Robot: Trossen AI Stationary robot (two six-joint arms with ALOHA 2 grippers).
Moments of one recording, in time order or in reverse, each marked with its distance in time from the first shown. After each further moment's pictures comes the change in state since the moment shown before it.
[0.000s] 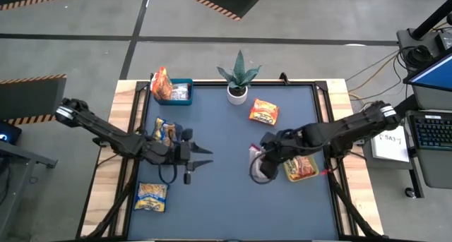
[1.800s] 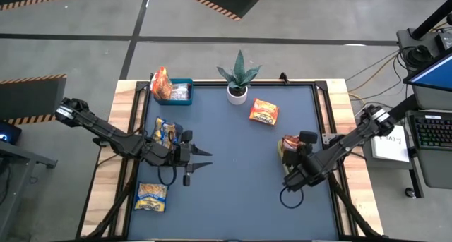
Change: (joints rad) left arm -0.016 -0.002 0.001 -0.015 -0.001 -0.015; right arm 0.292 0.104 -0.037 -0.727 0.330 -0.015
